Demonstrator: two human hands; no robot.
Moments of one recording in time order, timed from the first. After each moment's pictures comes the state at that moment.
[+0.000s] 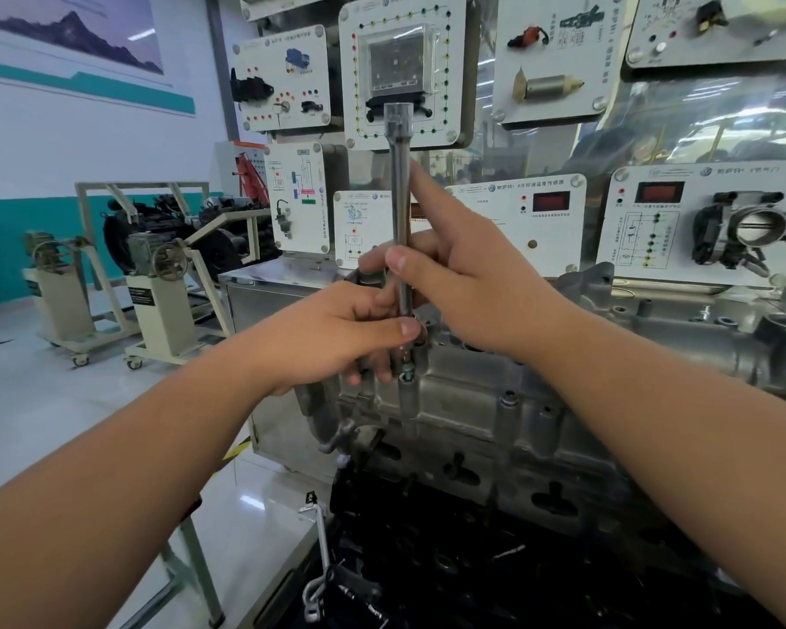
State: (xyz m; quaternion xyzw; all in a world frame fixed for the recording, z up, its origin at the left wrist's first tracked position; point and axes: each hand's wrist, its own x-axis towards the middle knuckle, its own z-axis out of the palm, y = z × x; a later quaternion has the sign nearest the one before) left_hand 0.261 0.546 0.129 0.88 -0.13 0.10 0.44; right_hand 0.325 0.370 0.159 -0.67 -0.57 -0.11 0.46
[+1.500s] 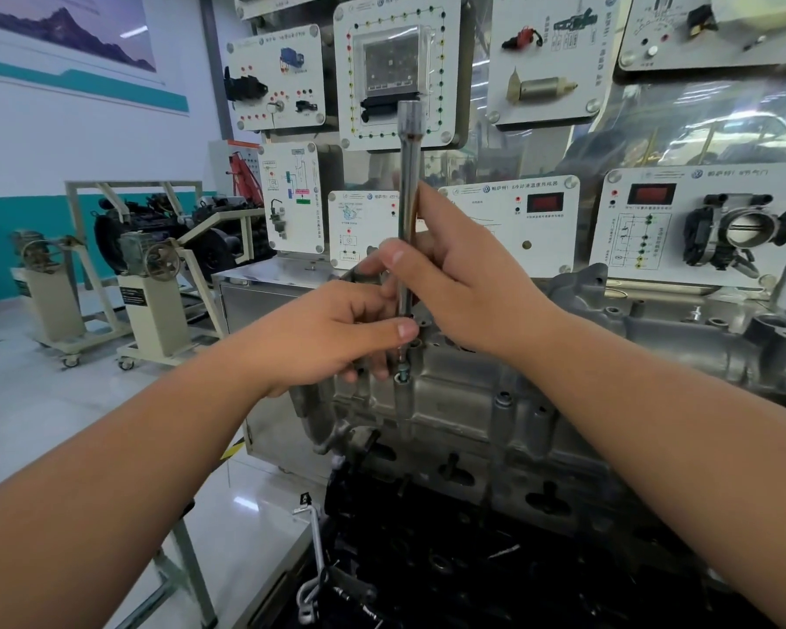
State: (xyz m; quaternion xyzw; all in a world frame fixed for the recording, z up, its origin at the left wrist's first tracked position) left_hand 0.262 0.546 0.129 0.88 -0.15 0.11 0.43; right_hand 0.323 0.372 0.155 -0.68 -0.56 -0.17 0.44
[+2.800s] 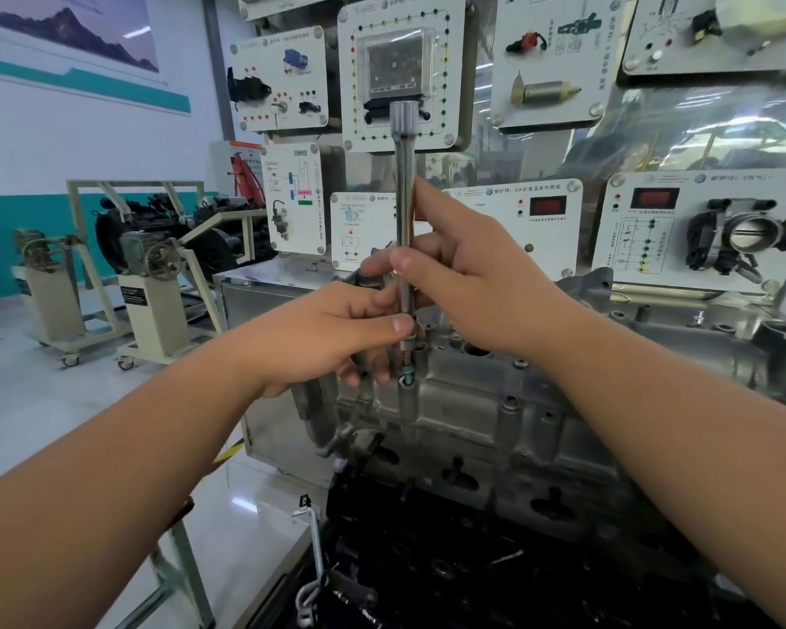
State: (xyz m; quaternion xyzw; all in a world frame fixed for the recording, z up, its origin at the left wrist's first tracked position) left_hand 0.262 0.550 0.130 0.86 -0.14 0.07 0.49; right_hand 0.327 0.370 0.161 -0.68 -0.57 -0.10 0.46
